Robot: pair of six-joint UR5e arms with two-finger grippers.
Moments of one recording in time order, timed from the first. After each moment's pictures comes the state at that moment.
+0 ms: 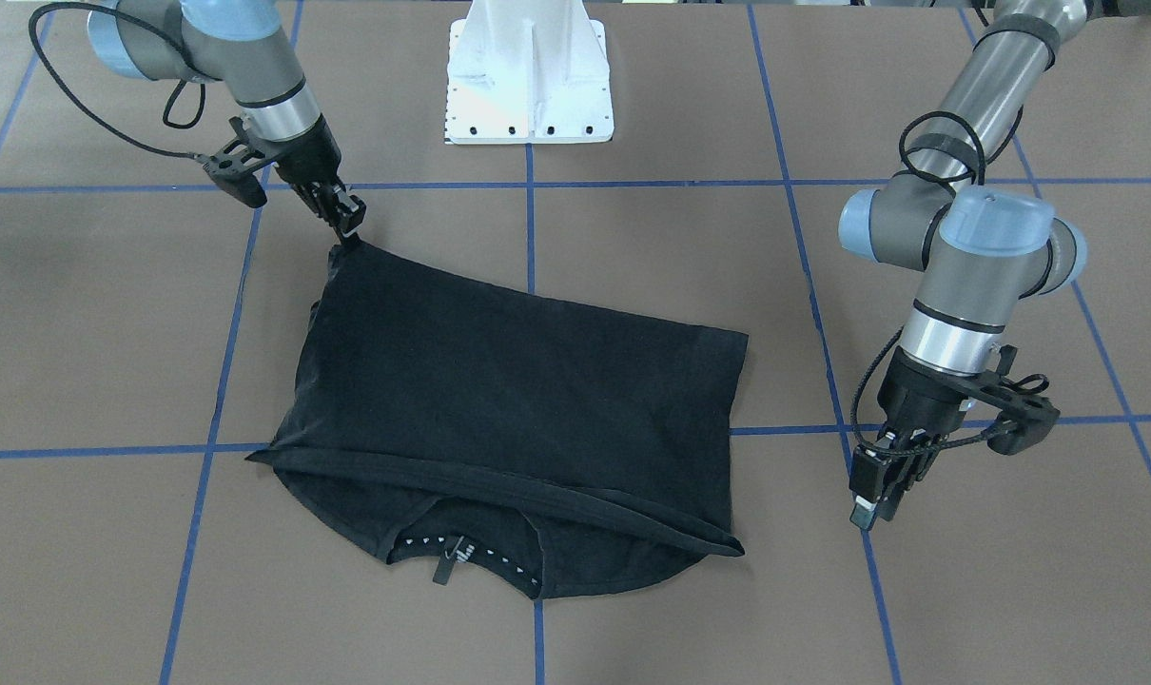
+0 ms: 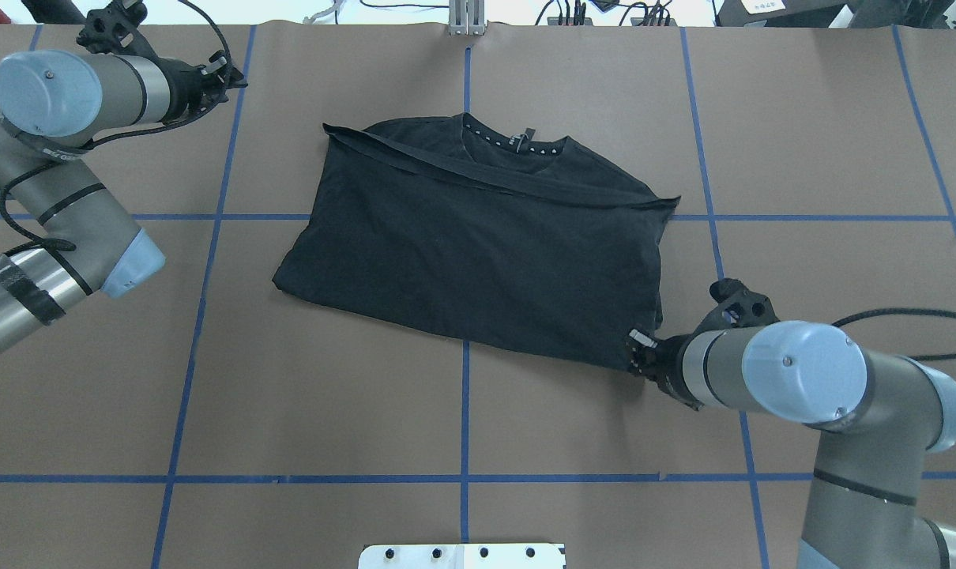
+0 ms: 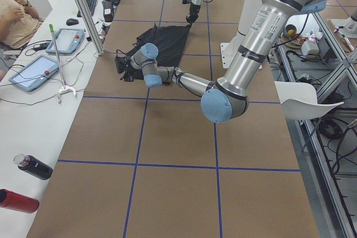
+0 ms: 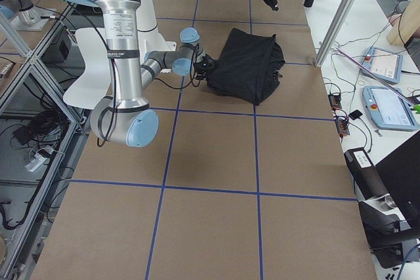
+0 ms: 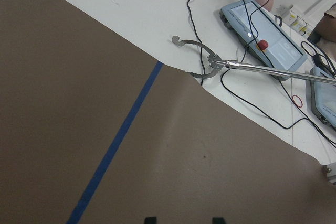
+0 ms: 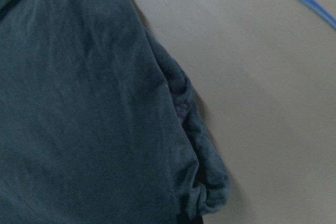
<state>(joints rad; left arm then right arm) -0.91 -2.06 -1.35 -2.48 -1.69 -1.55 0.31 -1.48 2.08 -1.22 1.65 2.09</state>
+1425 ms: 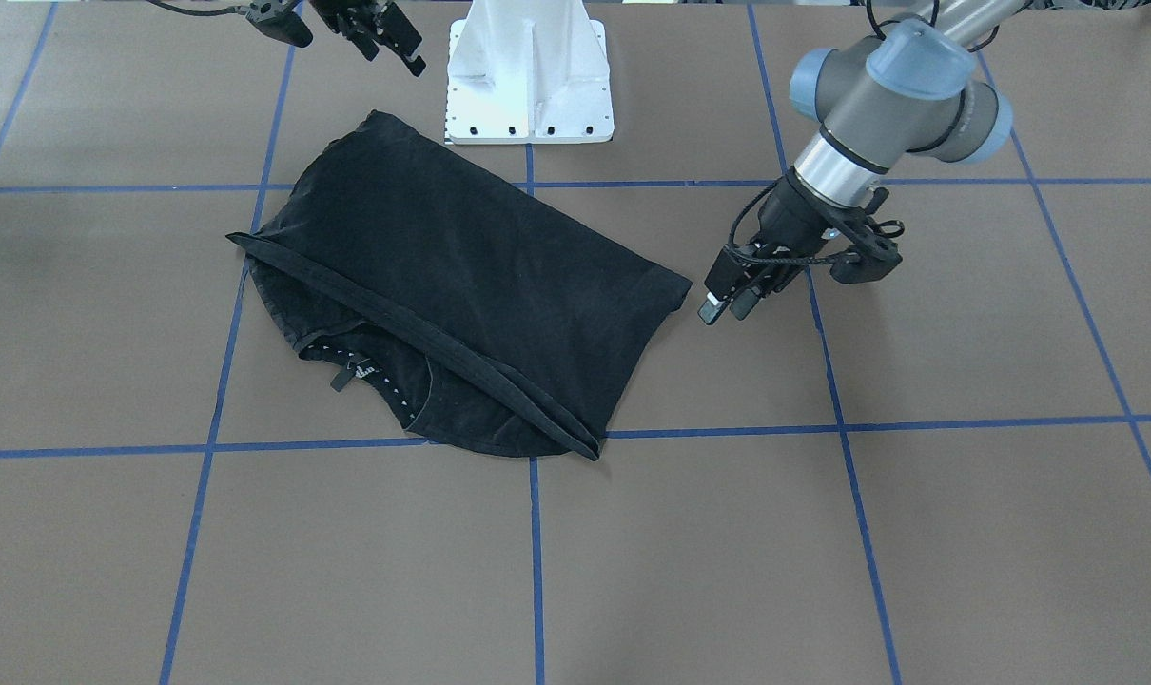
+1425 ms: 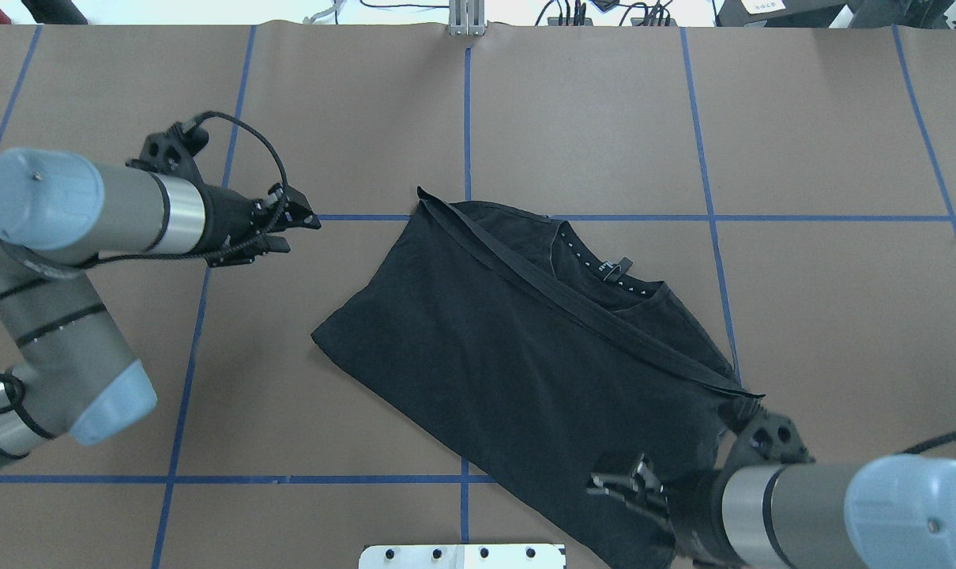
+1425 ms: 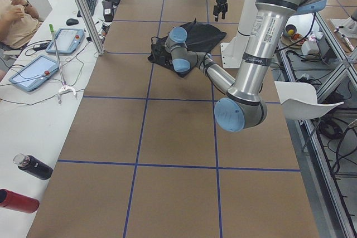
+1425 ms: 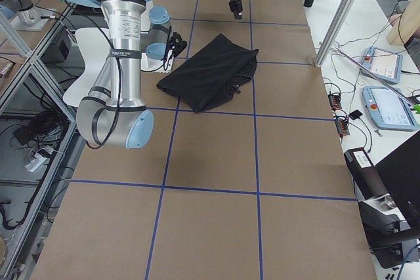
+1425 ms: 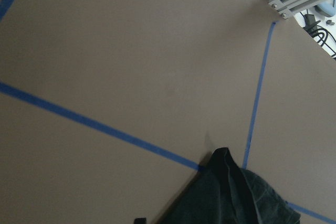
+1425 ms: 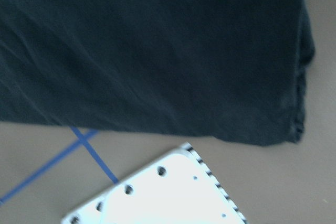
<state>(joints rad) -0.65 -1.87 -1.81 -2.21 -1.84 -1.74 0.17 -1.56 2.35 -1.22 1.66 2.19</state>
